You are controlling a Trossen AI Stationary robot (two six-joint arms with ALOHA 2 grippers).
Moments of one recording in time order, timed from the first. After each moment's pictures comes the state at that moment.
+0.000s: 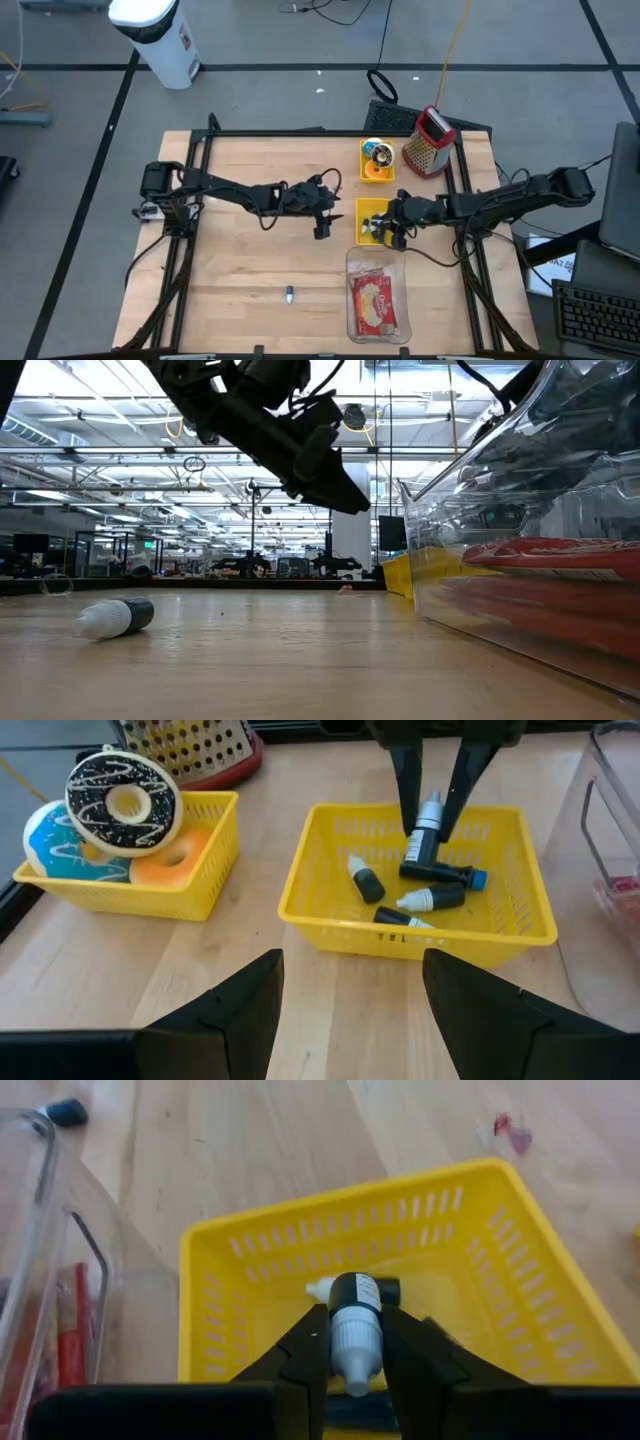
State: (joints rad) left arm 0.03 1.78 1.03 0.23 -0.13 0.05; right arm 0.05 1.06 0.37 0.01 0.10 0.28
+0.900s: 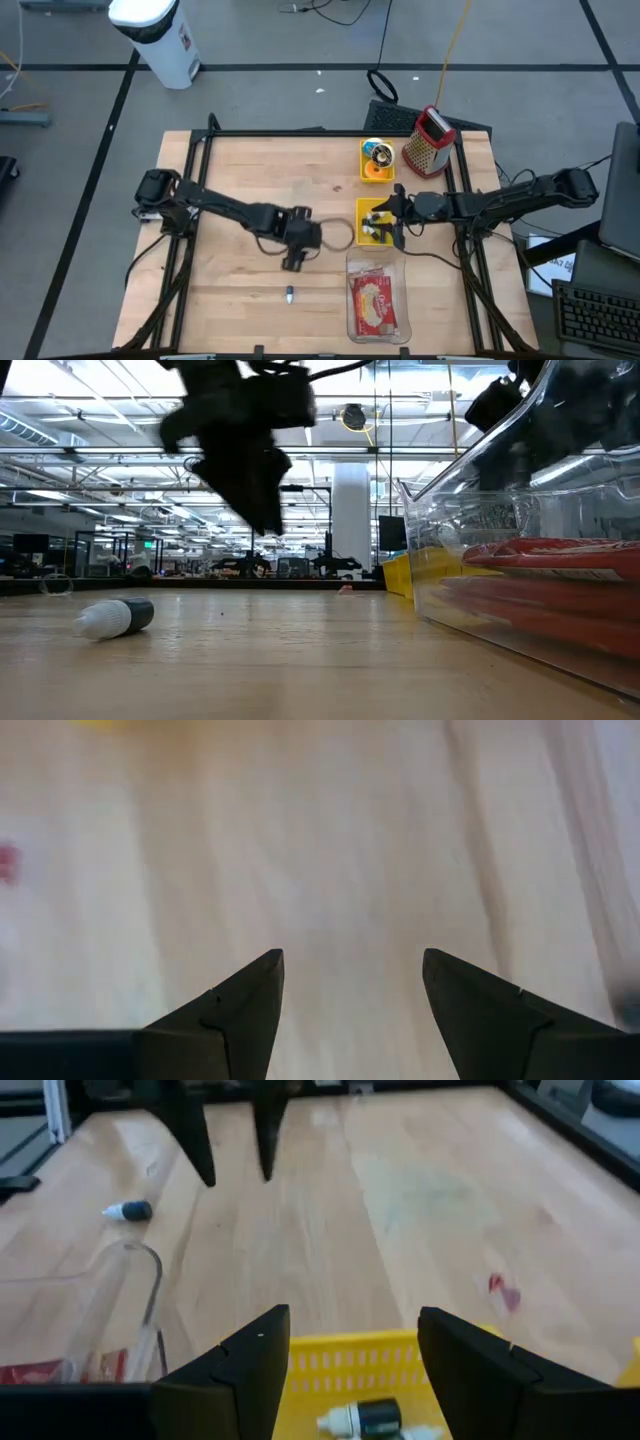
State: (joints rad) left arm -0.18 1.78 1.25 -0.60 -0.10 0.06; right arm 0.05 0.99 0.34 0.24 0.10 0.11
